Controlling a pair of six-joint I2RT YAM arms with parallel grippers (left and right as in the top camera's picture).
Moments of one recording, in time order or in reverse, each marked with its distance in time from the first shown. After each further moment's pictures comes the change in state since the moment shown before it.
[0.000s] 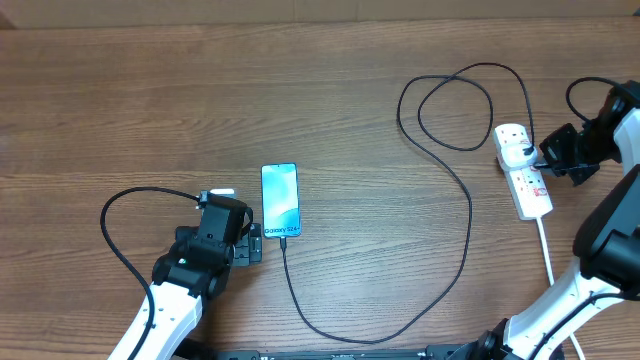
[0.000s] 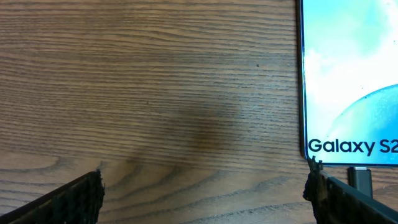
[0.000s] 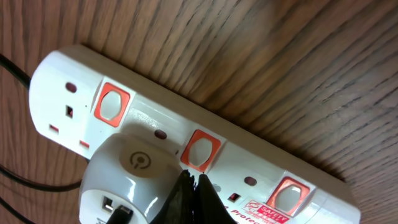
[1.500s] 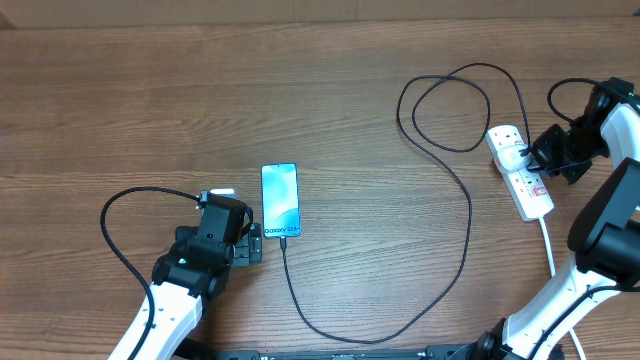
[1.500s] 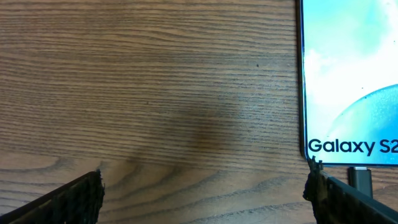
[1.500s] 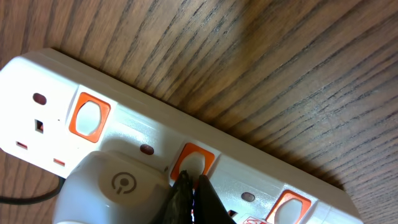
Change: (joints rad) left arm 0.000 0.000 0.000 0.000 0.000 0.000; right arm 0.039 0.035 0.013 -0.014 0.071 -0.054
